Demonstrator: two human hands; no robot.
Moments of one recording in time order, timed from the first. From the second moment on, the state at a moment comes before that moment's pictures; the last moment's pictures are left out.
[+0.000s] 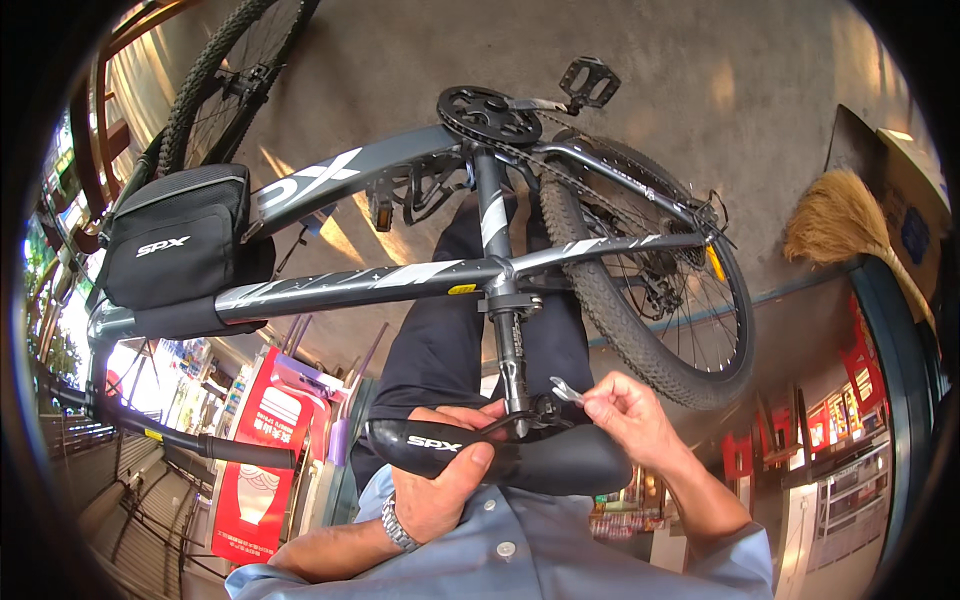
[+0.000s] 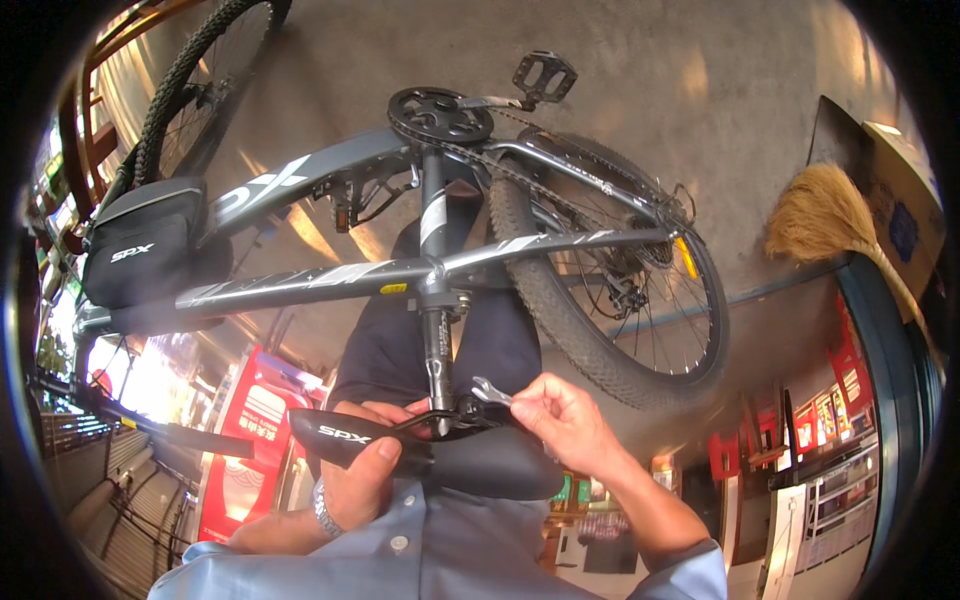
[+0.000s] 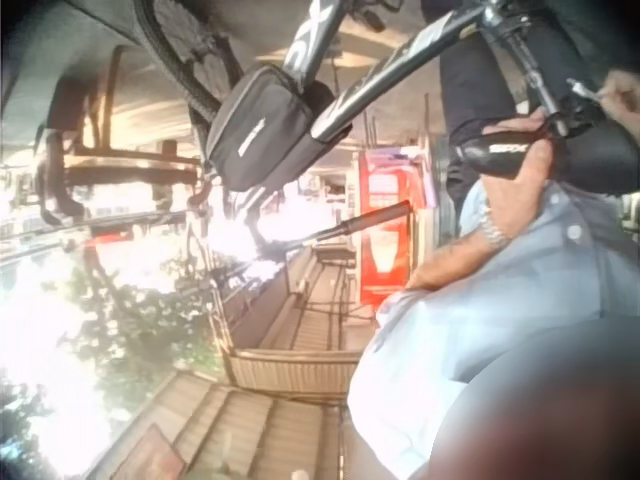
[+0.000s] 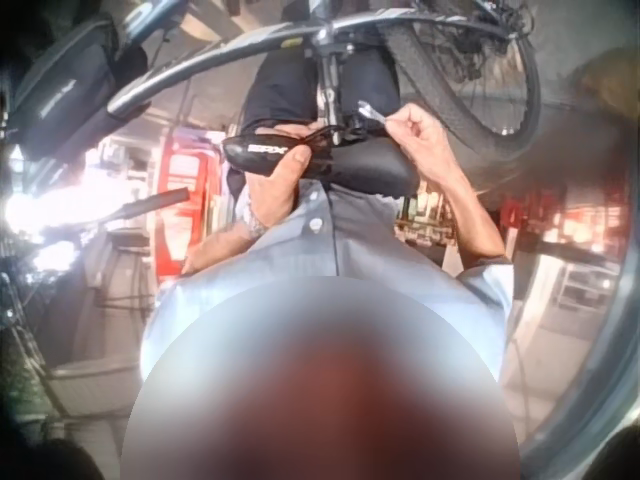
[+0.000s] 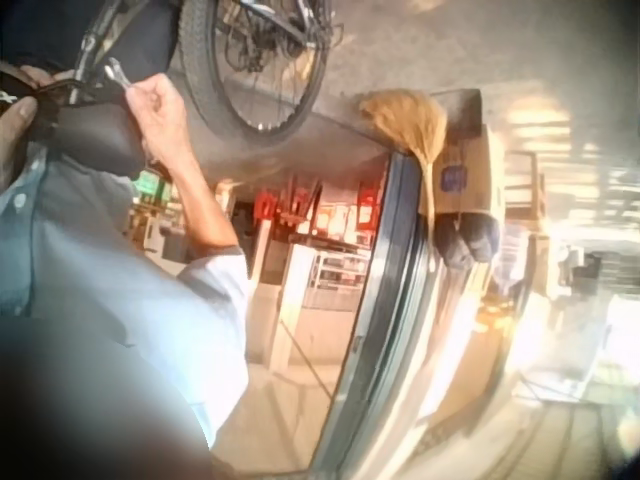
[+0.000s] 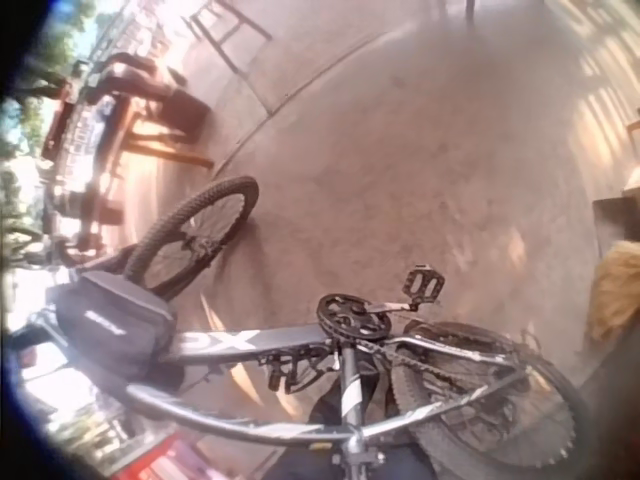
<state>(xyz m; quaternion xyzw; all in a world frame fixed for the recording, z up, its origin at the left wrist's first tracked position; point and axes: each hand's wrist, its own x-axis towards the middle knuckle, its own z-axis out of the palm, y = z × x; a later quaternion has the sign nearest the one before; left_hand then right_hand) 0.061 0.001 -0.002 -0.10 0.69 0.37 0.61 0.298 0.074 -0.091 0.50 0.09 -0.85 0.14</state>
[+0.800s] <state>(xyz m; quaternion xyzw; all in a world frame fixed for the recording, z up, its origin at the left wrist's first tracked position) 0.074 0.002 -0.006 -0.23 0.69 0.41 0.56 0.274 0.060 -0.039 0.64 0.44 -0.62 -0.05</state>
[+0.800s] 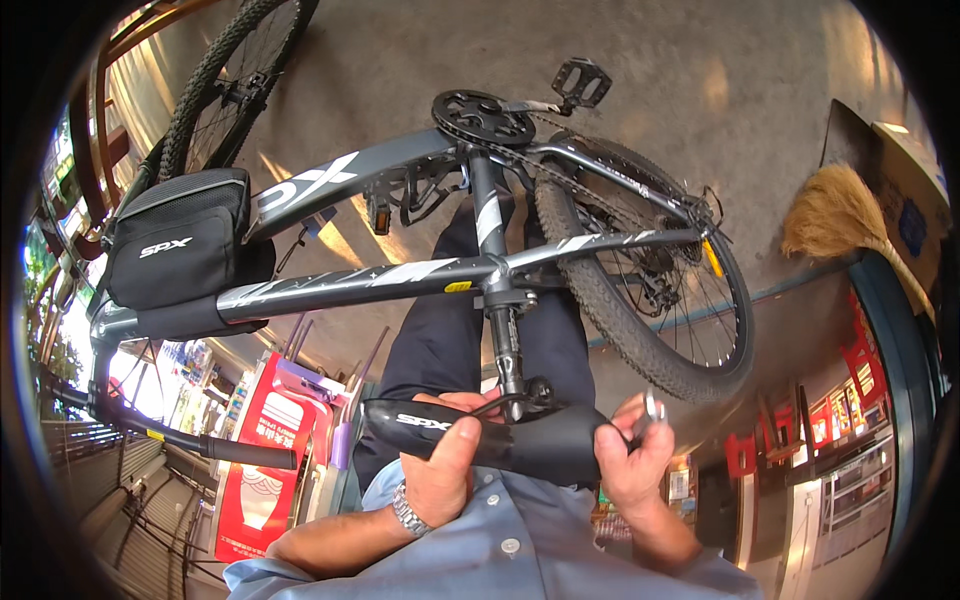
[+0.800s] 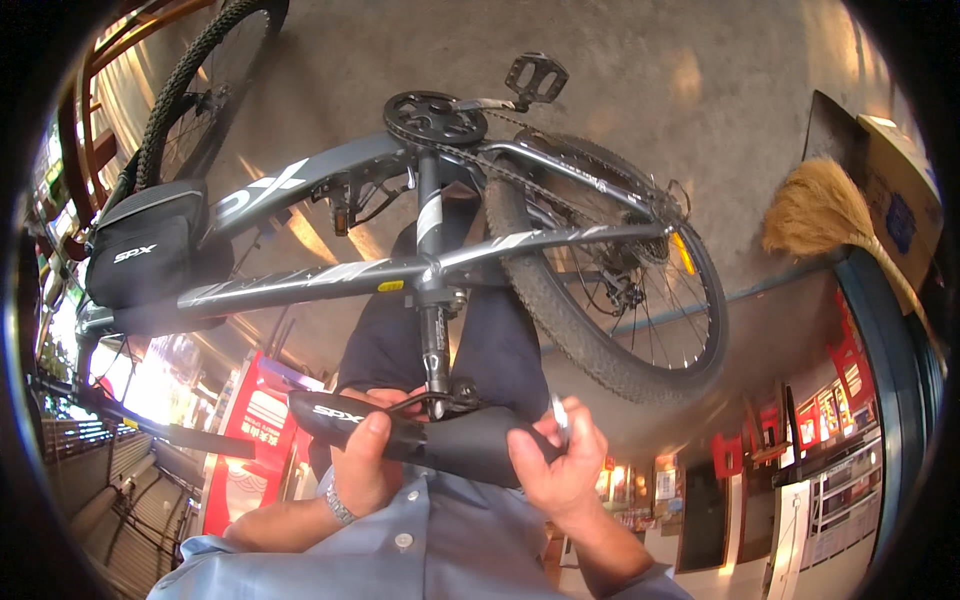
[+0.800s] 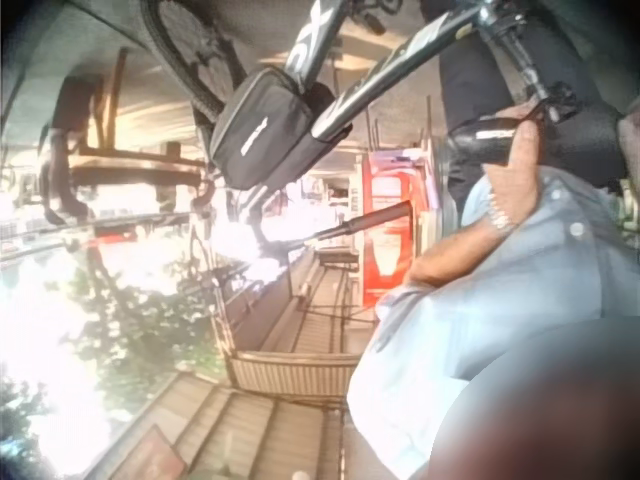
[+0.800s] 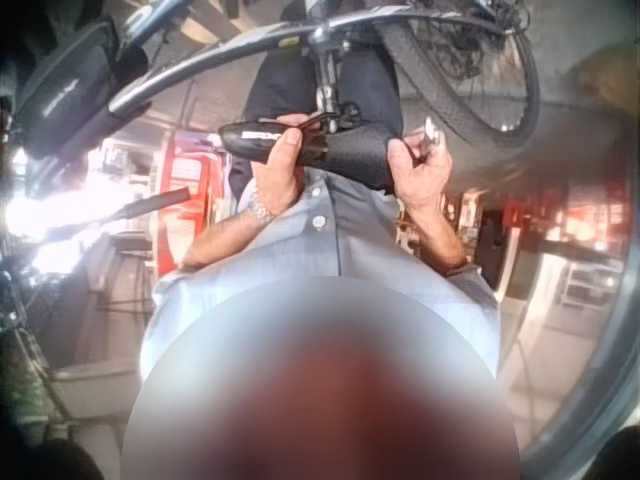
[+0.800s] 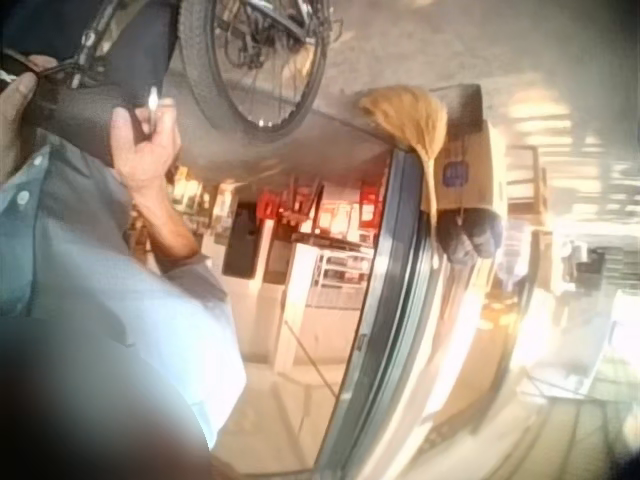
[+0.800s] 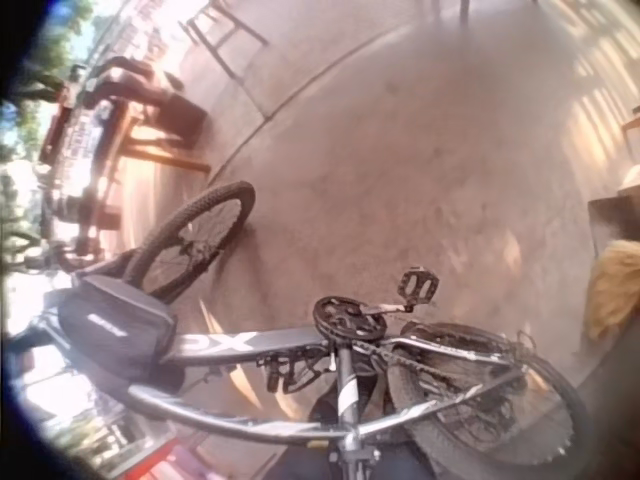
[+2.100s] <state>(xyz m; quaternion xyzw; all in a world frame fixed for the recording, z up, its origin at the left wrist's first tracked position) 0.057 0.008 -0.007 -0.12 0.70 0.35 0.62 0.299 0.116 -0.130 0.34 0.63 -0.70 0.03</state>
